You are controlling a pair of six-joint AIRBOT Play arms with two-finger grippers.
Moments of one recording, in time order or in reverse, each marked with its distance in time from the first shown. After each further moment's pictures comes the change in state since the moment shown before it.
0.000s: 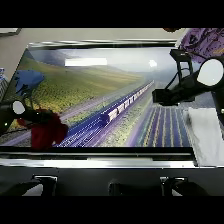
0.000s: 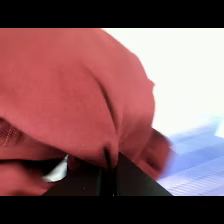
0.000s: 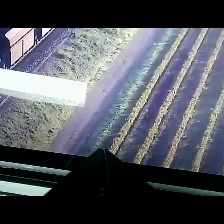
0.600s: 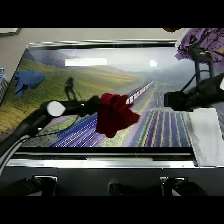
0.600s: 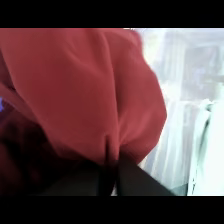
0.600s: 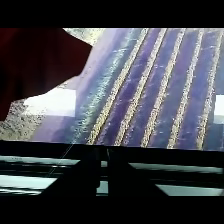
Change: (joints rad) left arm -0.503 -0.129 0.102 -0.506 0.447 -0.175; right arm 0.000 0.119 0.001 -0.080 0.093 0.039
